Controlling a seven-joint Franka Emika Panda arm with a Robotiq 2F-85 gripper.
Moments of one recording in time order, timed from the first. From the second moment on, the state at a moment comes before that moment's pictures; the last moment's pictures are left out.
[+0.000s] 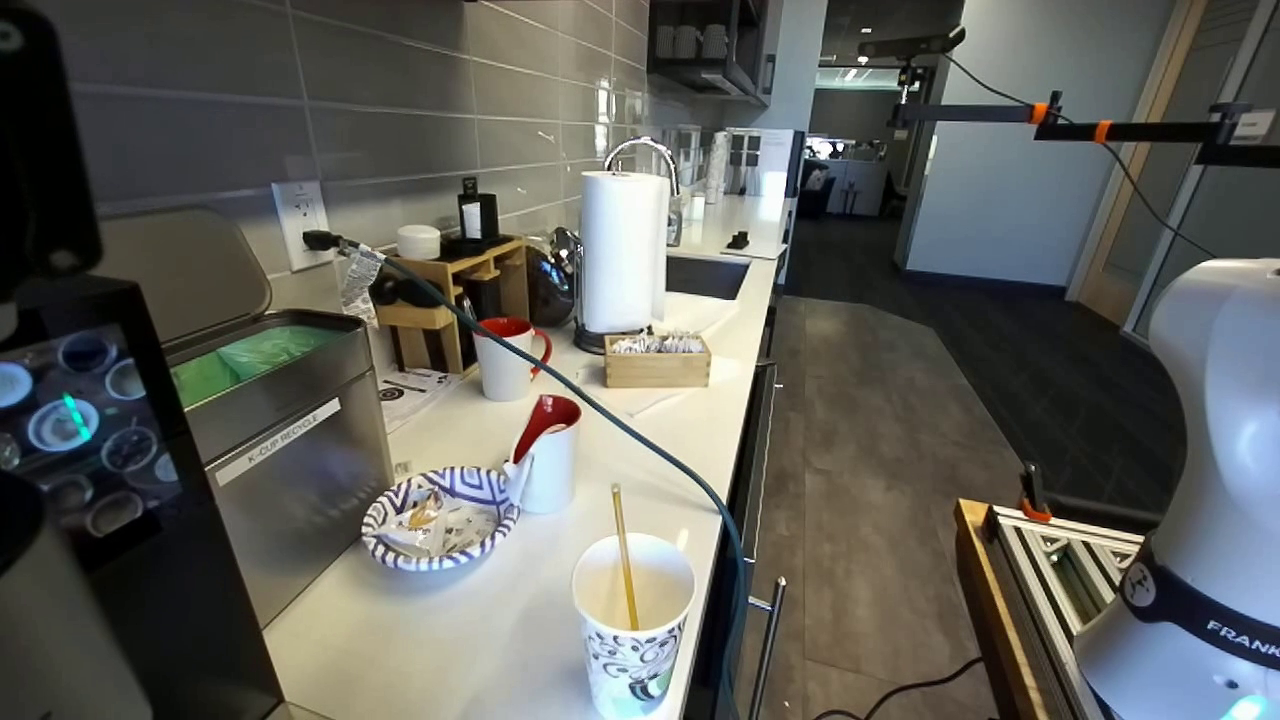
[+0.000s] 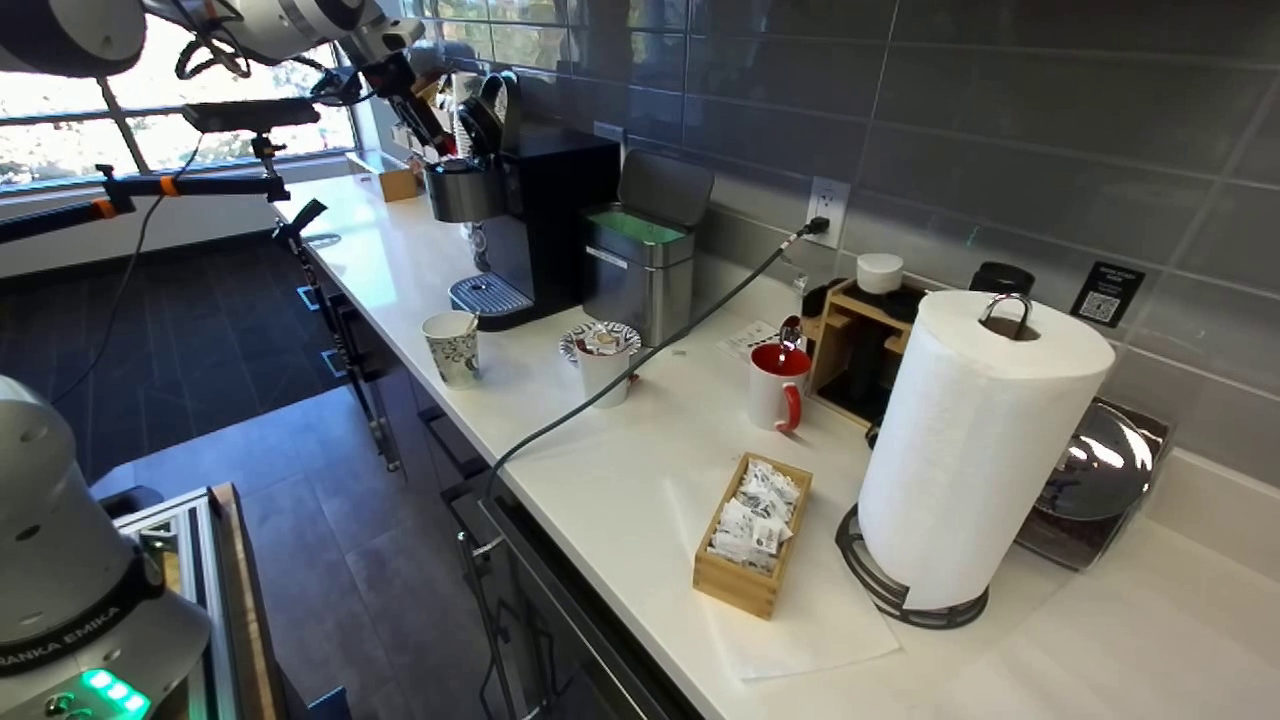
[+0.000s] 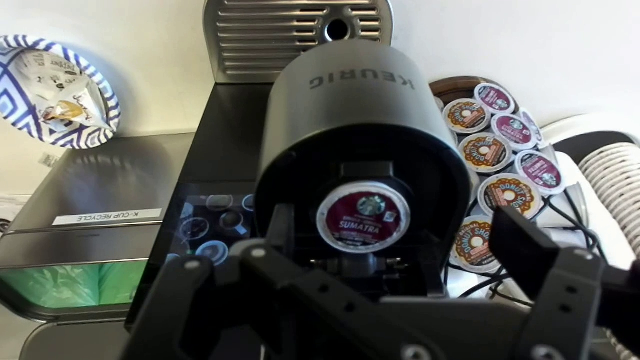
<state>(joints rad) 0.51 0.30 0.30 -1.48 -0.43 2.08 0.92</state>
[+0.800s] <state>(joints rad) 0.53 0.37 0.24 -1.41 -0.43 2.08 0.94</state>
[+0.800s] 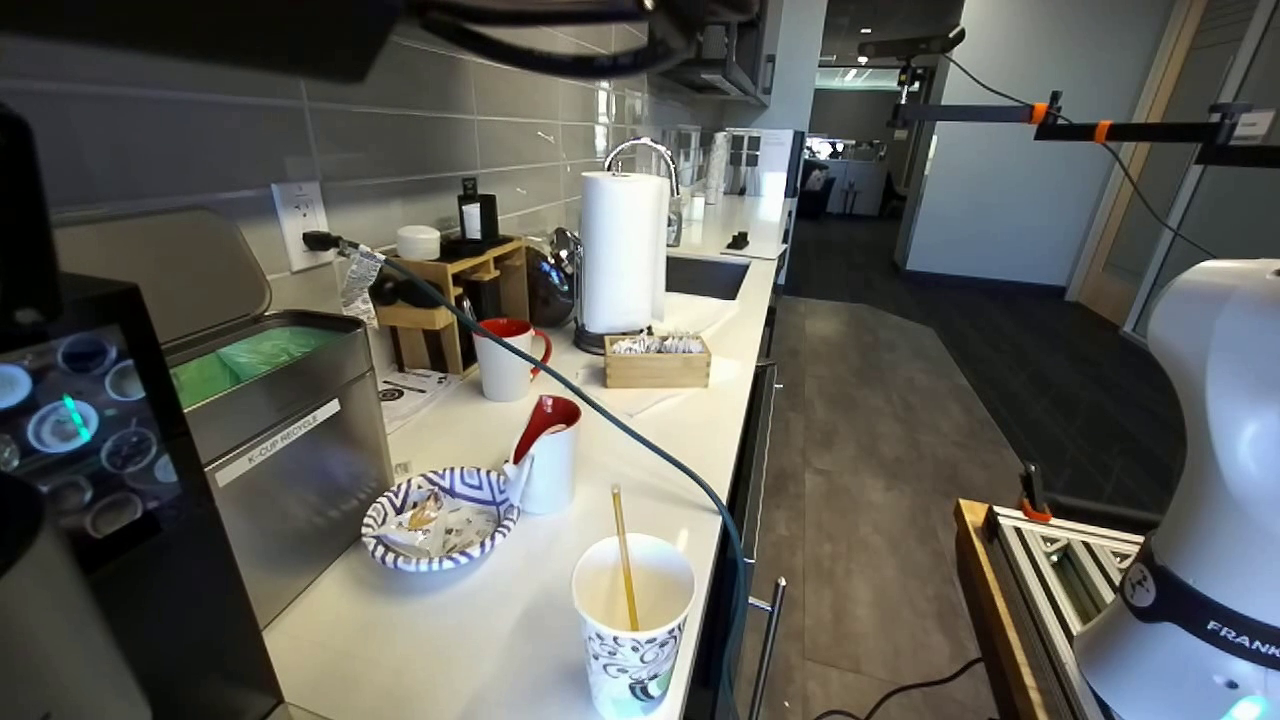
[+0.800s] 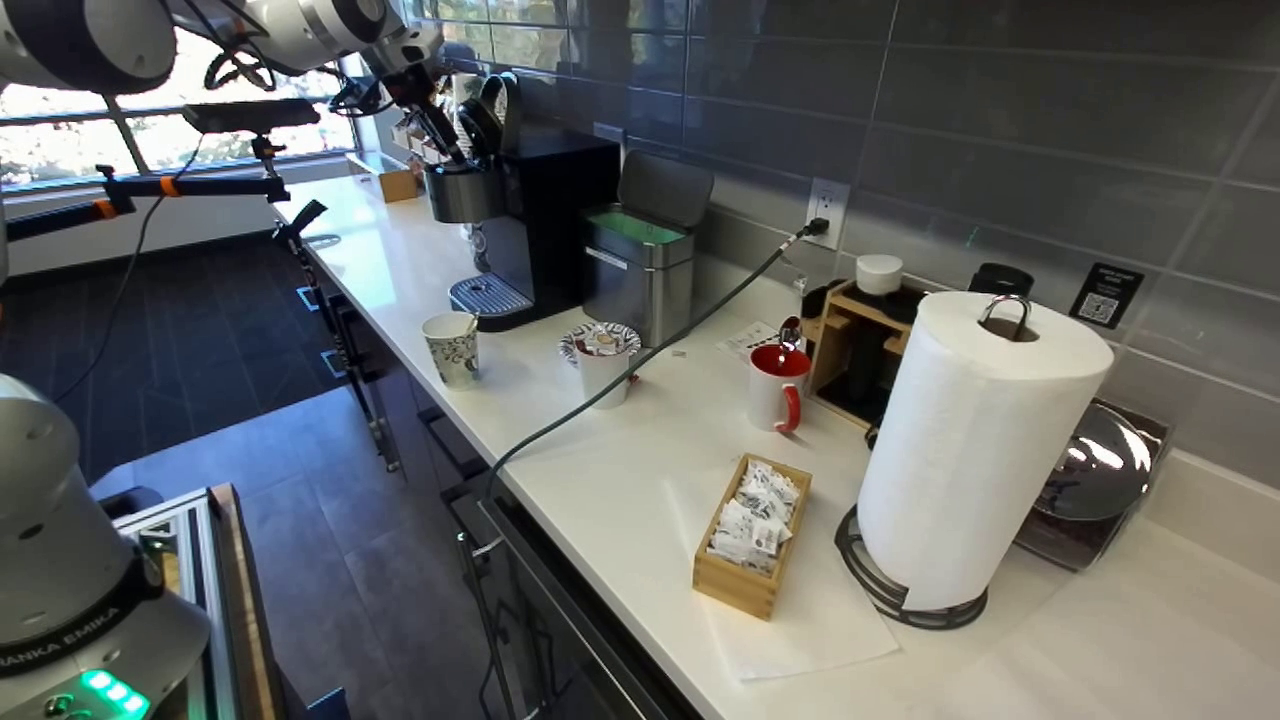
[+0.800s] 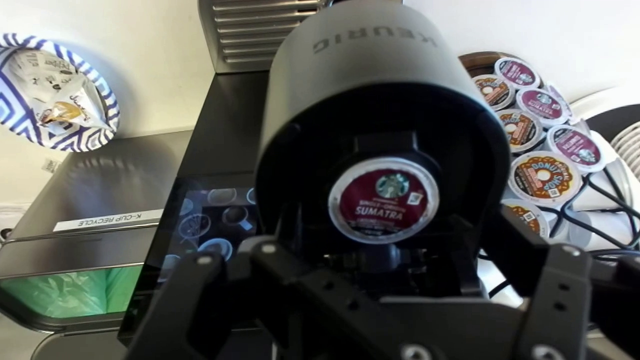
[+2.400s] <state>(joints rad) 0.59 0.38 0.18 -1.41 -0.45 2.06 0.97</state>
